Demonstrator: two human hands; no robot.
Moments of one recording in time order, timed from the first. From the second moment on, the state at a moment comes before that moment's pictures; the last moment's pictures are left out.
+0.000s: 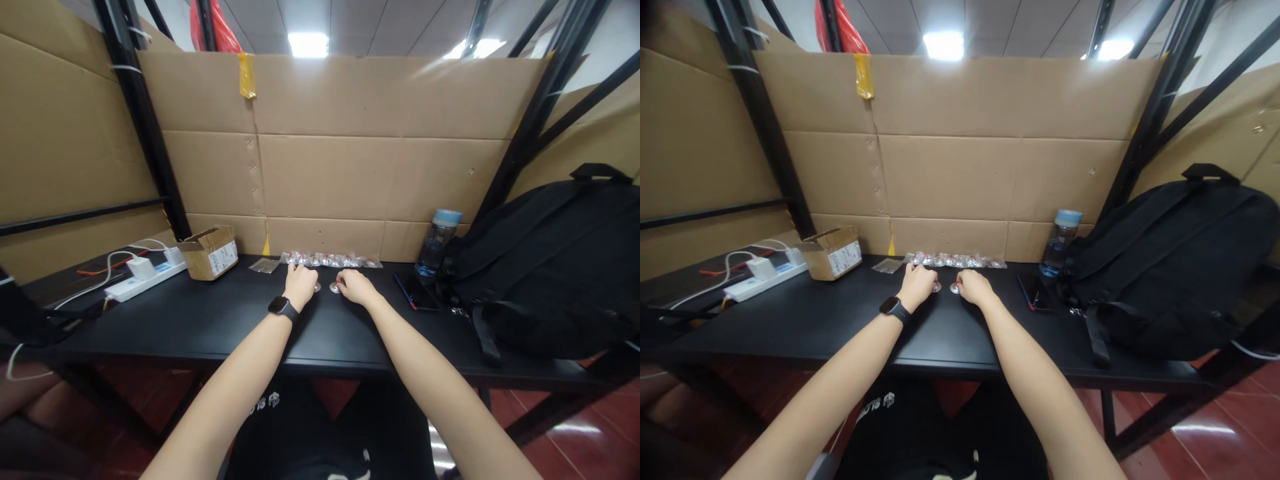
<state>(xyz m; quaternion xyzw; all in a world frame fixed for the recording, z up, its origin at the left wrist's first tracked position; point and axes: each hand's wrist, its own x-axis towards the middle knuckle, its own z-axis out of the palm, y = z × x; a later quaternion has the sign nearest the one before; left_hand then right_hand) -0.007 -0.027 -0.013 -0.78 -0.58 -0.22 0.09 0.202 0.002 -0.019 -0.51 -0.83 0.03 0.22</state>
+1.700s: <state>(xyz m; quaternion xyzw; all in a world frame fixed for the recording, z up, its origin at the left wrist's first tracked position) -0.008 -0.032 0.004 -0.75 -0.56 -0.33 -0.15 0.191 -0.014 -0.010 -0.36 -0.58 0.60 0.42</state>
